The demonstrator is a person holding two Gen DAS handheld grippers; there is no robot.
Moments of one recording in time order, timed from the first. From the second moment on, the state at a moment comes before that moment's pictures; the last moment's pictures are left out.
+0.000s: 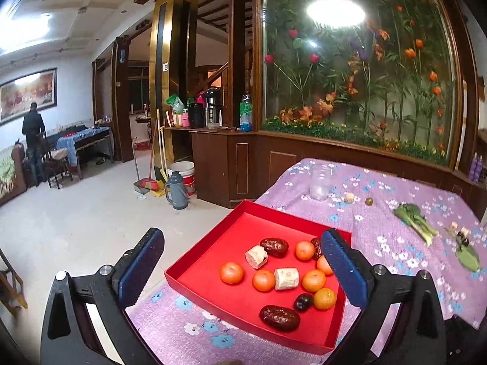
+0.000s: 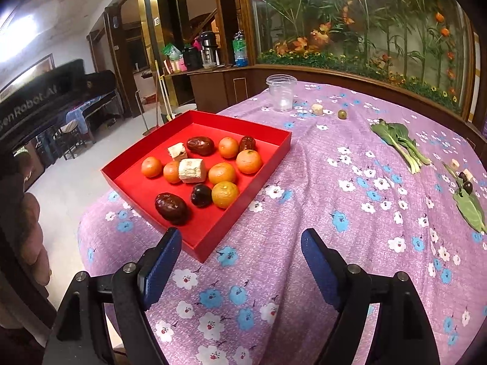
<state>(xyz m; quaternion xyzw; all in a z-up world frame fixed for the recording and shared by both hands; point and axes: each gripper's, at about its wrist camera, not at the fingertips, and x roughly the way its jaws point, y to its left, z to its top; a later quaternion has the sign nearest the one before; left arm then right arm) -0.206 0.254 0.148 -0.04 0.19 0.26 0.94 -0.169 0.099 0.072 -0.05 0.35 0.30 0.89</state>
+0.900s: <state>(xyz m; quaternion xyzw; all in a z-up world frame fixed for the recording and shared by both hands) -0.175 0.276 0.102 -0.08 0.28 0.23 0.93 -0.142 0.147 0.066 -0.09 0.35 0.30 0.88</state>
